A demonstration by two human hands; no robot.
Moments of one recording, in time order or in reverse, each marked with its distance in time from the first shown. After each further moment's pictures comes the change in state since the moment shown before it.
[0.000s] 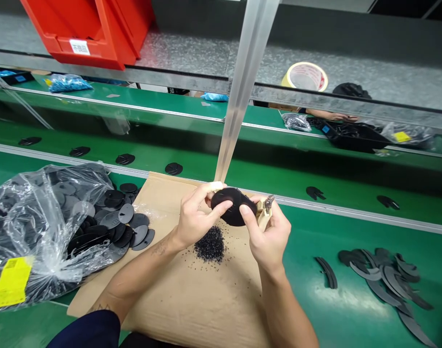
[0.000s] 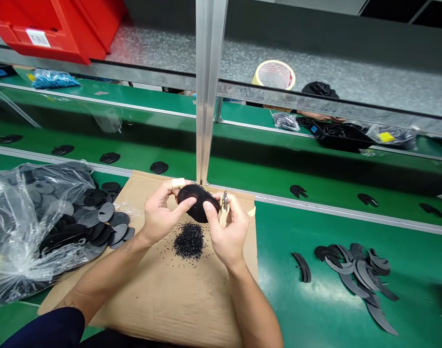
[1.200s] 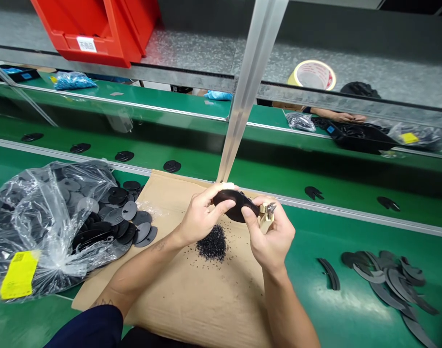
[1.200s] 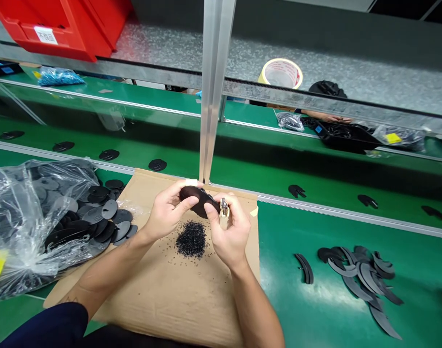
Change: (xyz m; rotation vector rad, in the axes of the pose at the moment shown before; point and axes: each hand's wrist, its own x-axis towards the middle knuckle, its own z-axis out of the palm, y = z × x) left_hand 0.002 0.002 -0.003 -0.241 -0.180 -0.195; right_hand 0.000 0.002 0.001 -0.051 -0.009 -0.120
